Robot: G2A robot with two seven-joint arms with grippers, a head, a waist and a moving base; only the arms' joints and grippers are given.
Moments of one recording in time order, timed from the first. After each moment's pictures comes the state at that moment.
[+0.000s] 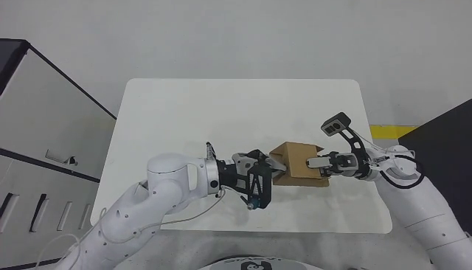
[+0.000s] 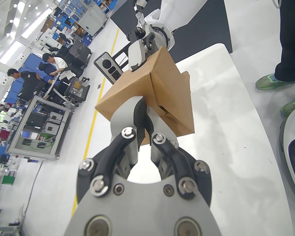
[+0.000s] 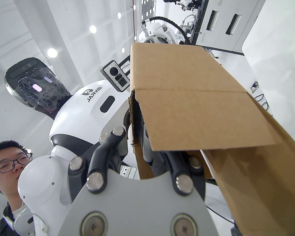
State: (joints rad) left arm 1.32 -1.05 -0.94 -2.14 1.75 -0.75 -0.02; right arm -1.40 -0.86 1.22 -1.53 1.02 -0.31 1.51
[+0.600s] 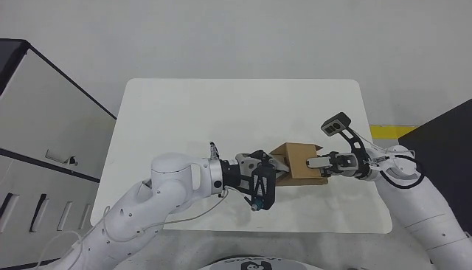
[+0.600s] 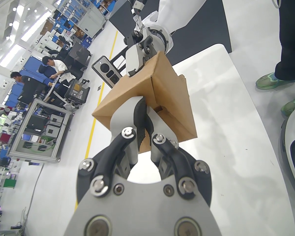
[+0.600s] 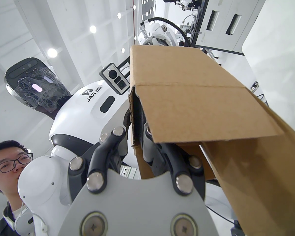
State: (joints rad) left arm 1.30 -1.06 -0.92 -2.13 1.76 -0.74 -0.02; right arm -1.40 -0.86 1.22 -1.53 1.02 -0.31 1.51
